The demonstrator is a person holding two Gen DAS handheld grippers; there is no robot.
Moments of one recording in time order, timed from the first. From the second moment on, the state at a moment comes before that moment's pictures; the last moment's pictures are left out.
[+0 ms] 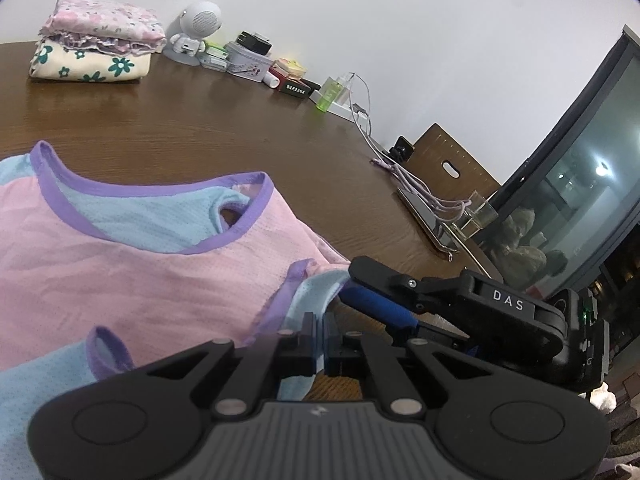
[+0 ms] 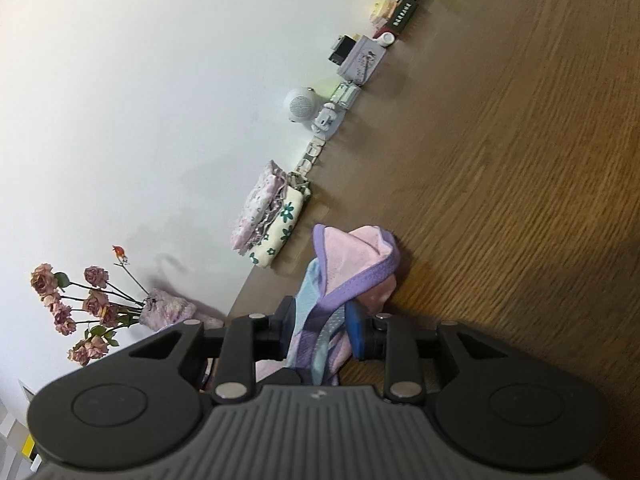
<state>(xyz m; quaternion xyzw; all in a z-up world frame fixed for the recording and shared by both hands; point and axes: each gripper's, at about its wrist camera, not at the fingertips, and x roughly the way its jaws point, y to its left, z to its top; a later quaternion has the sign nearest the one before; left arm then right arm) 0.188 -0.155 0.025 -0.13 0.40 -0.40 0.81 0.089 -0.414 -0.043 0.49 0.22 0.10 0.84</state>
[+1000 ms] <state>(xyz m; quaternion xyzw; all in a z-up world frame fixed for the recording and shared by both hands) 0.153 -0.197 0.032 0.08 0.32 -0.41 0.85 0.073 -0.399 -0.015 0.39 0.25 0.05 0.89</state>
